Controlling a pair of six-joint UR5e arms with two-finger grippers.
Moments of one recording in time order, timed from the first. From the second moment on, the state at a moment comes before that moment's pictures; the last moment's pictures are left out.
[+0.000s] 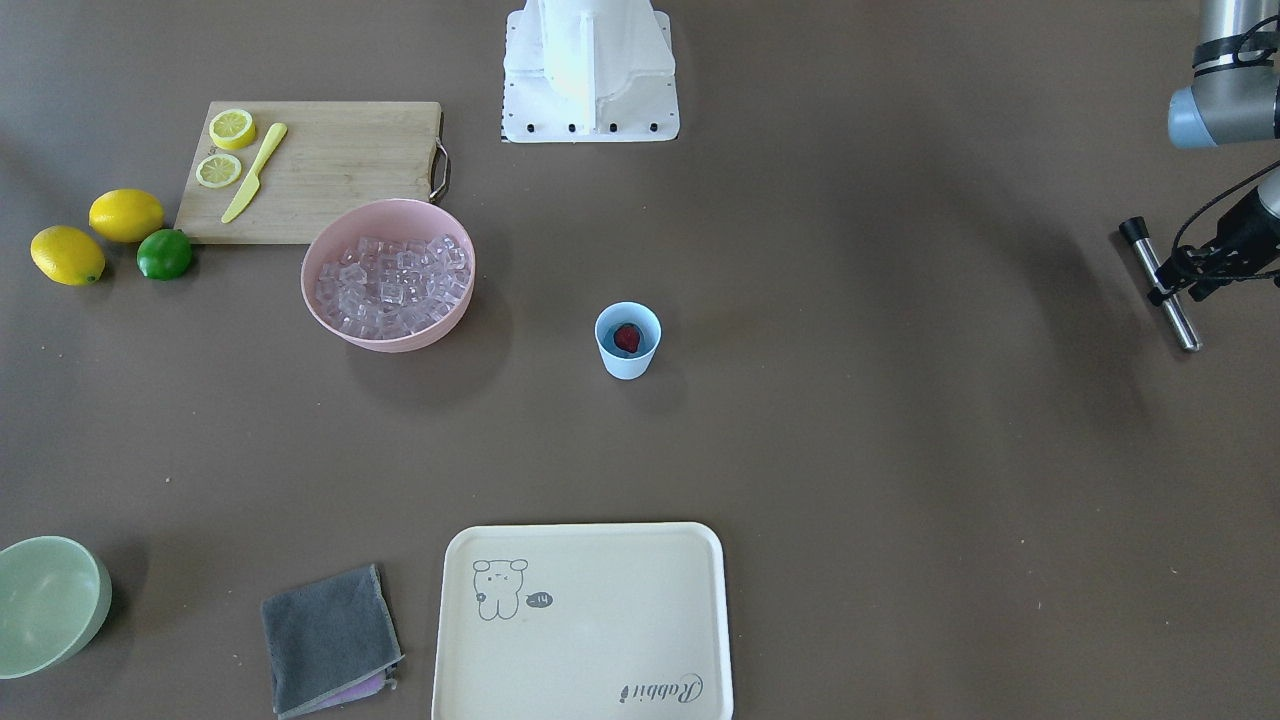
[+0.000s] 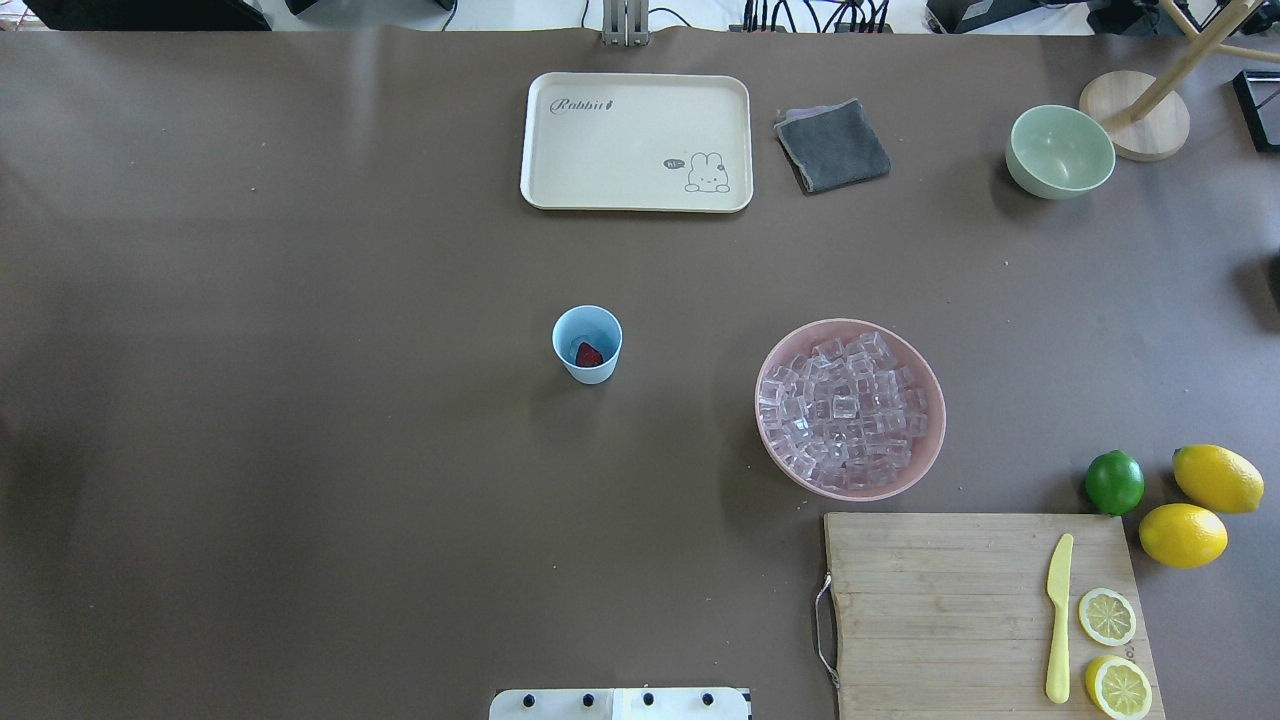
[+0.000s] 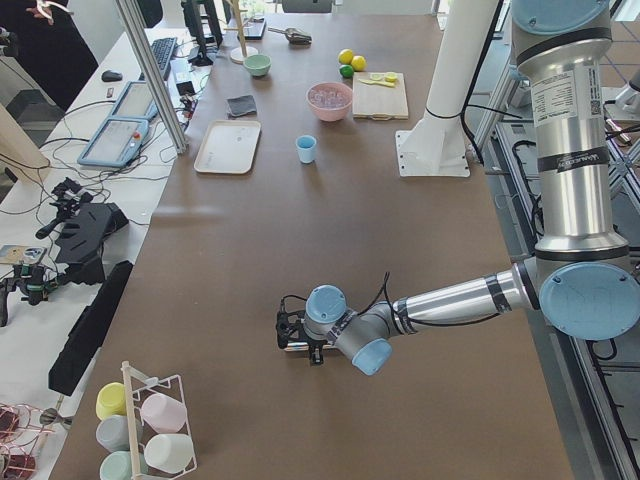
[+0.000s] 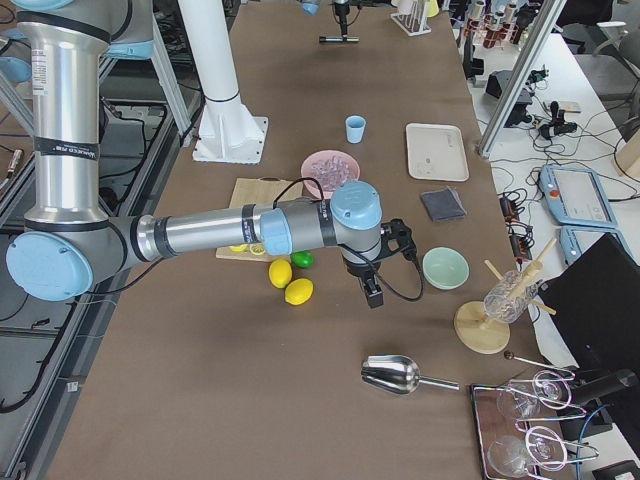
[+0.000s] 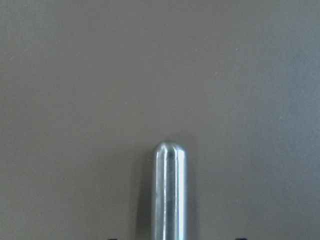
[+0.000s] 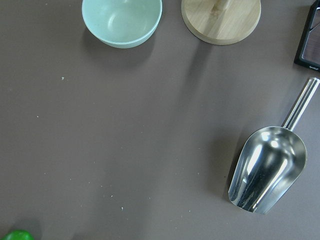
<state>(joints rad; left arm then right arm) -1.15 -1.40 -1.32 -2.59 -2.25 -0.82 1.57 -1.64 1.82 -1.52 2.39 -0.19</state>
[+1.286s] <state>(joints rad) -1.17 -1.41 -1.45 -2.61 -2.29 -0.67 1.60 -1.65 1.83 -1.52 2.39 -0.19</state>
